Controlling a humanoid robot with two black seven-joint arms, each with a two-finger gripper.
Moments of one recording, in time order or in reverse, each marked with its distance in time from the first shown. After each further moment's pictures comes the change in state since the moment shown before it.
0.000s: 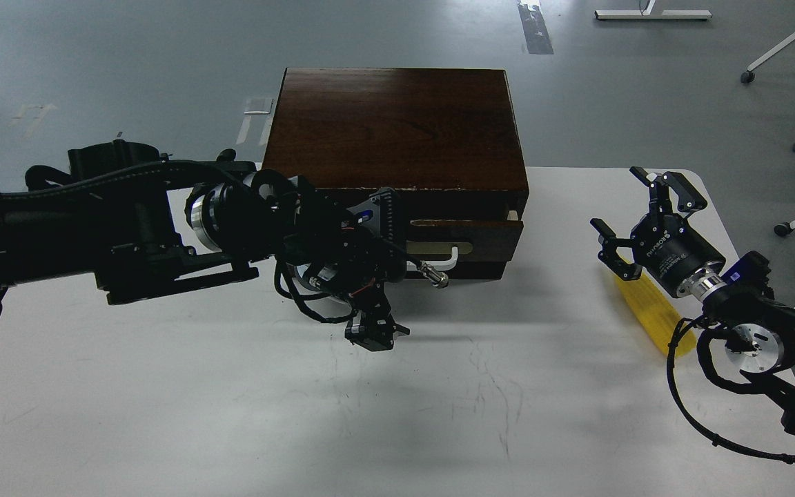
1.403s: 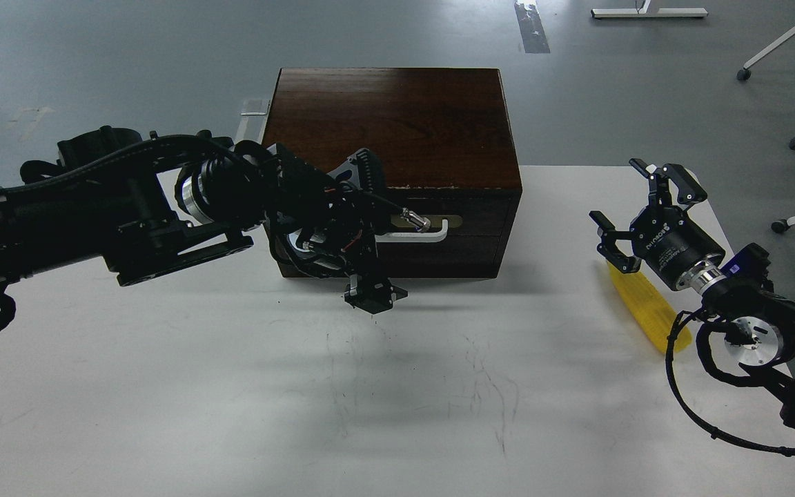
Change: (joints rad) left arm 0.044 -0.030 -0.059 0.251 -0.001 0.028 0.000; right arm 0.018 -0.002 -0.001 0.001 0.000 0.000 0.000
